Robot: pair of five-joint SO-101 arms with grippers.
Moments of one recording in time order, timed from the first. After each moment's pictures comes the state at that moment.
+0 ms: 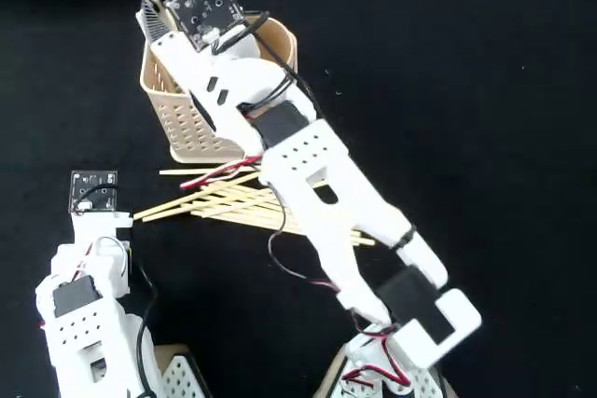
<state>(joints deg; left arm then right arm) -30.1 -73.5 89.7 49.5 -24.5 -35.1 1.1 3.6 8.8 10.2</state>
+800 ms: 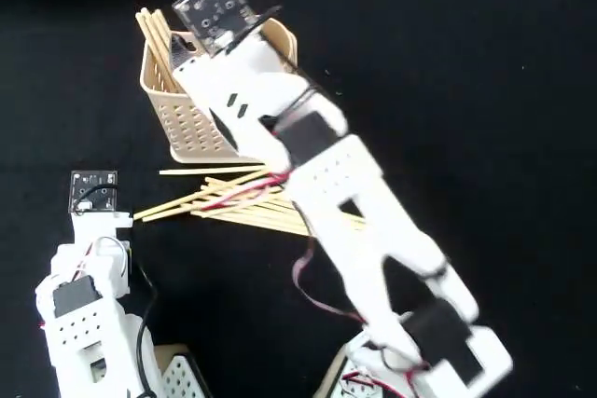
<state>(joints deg) -30.1 -73.5 89.7 49.5 -24.5 -34.9 -13.2 4.7 34.3 10.2</state>
